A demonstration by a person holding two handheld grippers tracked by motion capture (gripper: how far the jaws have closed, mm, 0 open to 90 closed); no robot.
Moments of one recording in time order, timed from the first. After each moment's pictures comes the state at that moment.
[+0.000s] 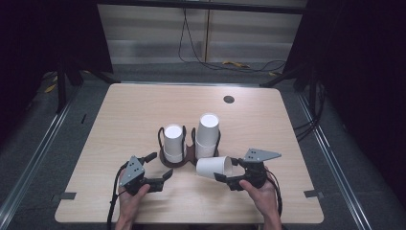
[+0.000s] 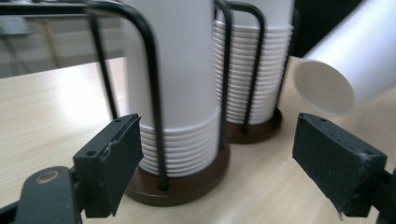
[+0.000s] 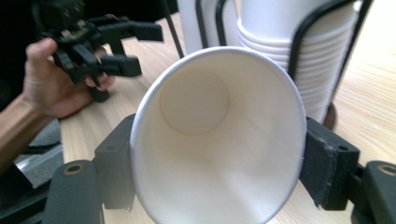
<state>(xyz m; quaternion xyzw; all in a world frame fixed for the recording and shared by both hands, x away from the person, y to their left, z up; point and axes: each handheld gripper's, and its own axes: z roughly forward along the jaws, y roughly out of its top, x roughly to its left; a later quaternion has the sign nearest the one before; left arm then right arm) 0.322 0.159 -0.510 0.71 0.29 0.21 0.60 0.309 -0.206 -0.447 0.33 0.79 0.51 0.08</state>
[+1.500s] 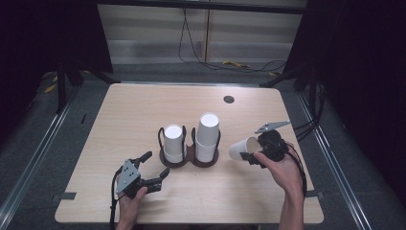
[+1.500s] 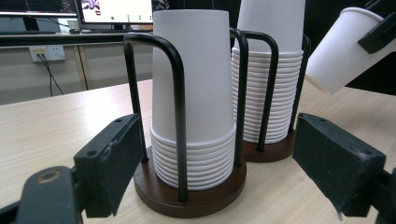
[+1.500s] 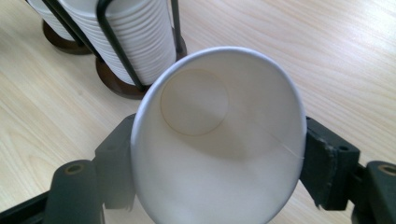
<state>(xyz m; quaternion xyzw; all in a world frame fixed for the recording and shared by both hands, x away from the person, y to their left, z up) 0.313 0.164 -0.512 0.67 0.30 0.26 0.63 0.354 -0.246 -0.386 0.44 0.84 0.28 0.15</state>
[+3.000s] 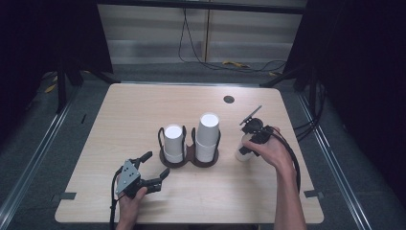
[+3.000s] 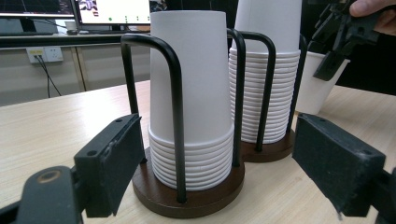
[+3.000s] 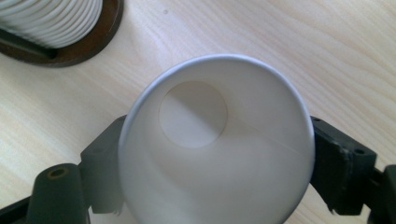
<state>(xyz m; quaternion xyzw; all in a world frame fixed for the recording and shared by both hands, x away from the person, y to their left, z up) 0.313 0.164 -0.512 0.67 0.29 0.26 0.63 0.423 -0.228 -0.409 0.45 0.88 0.09 0.12</state>
